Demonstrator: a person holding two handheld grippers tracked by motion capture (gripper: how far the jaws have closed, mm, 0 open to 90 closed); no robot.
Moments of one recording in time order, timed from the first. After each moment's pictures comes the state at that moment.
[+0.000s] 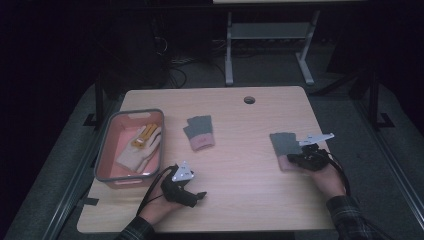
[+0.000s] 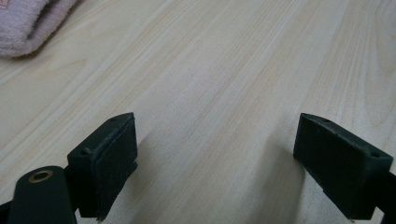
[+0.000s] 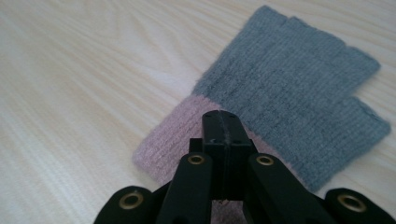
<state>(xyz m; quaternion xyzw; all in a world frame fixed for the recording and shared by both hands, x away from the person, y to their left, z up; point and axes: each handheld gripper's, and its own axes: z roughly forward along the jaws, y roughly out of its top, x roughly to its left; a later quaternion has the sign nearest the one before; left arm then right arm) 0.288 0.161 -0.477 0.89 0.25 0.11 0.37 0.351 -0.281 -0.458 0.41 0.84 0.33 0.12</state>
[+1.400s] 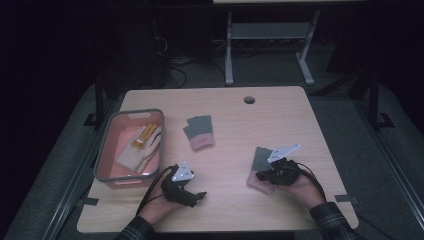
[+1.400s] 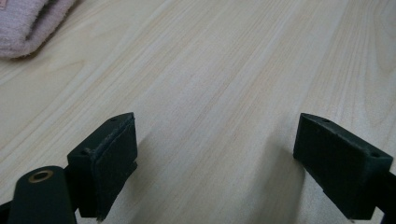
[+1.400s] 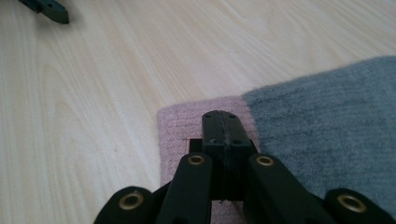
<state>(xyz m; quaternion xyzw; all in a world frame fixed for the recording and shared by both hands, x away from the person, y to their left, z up) 0.288 0.161 -0.477 0.89 0.25 0.11 0.37 0.318 -0.192 -0.454 0.29 0.89 0.36 0.03</state>
